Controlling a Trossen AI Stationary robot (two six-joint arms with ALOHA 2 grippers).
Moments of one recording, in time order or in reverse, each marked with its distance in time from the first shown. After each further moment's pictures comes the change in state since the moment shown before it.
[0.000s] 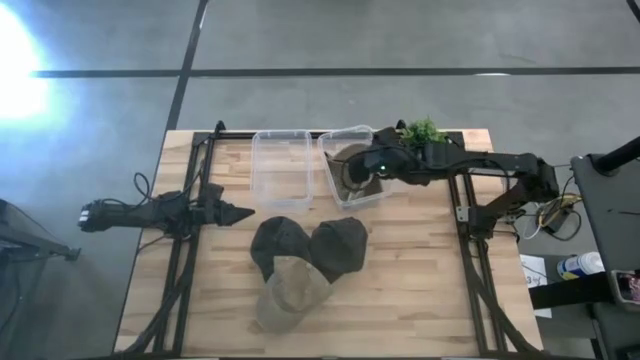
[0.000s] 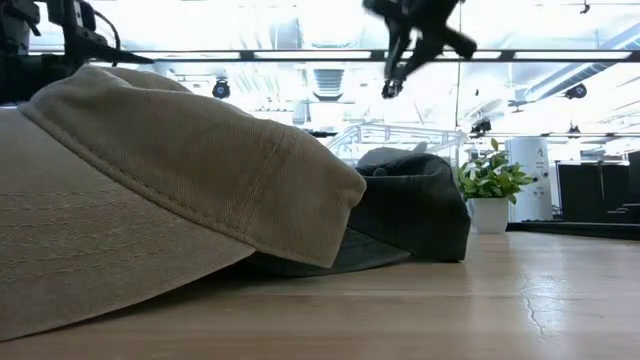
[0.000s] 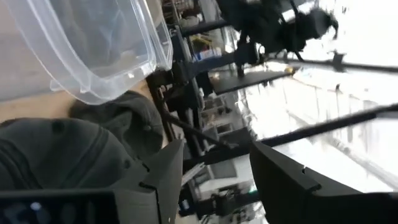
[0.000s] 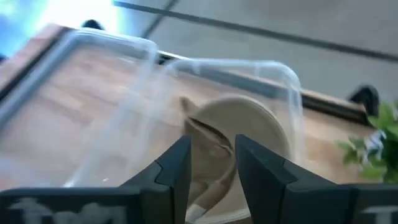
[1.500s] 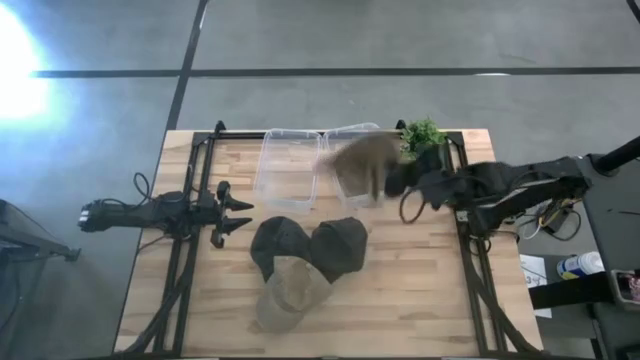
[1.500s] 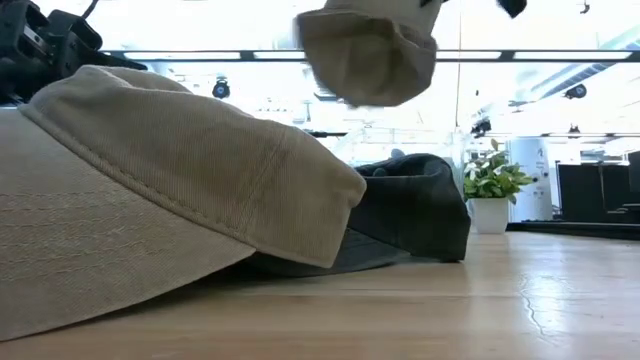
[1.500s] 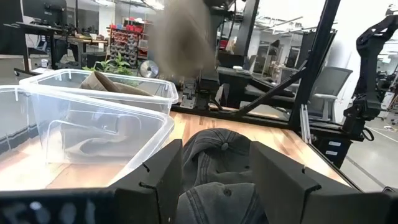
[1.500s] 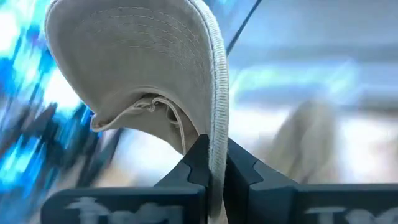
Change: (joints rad) left arm 0.000 0.000 0.000 -0.016 0.026 1.149; right arm 0.315 -0.303 -0.165 0.105 0.278 0.226
